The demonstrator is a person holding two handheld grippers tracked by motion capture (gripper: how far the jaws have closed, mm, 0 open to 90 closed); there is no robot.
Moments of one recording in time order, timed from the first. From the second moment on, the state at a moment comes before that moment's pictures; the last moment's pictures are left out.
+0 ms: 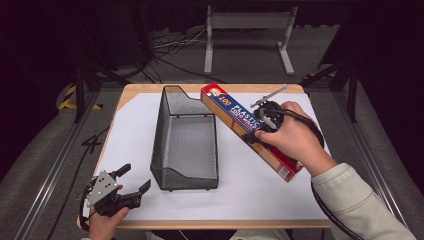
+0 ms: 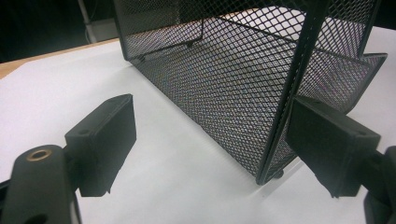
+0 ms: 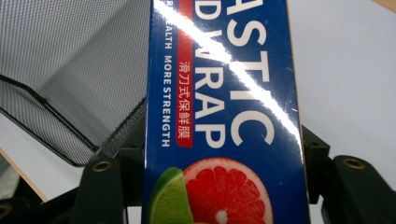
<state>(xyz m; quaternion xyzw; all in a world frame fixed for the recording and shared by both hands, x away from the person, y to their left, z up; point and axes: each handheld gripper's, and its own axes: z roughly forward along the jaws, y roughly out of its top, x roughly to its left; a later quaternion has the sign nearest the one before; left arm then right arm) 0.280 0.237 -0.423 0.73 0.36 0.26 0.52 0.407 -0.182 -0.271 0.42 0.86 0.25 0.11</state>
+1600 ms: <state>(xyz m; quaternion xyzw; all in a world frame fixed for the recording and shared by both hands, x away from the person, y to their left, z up) 0.285 0.235 -0.421 0.73 0.34 0.25 0.53 0.425 -0.068 -0.298 0.51 0.82 0.27 0.07</state>
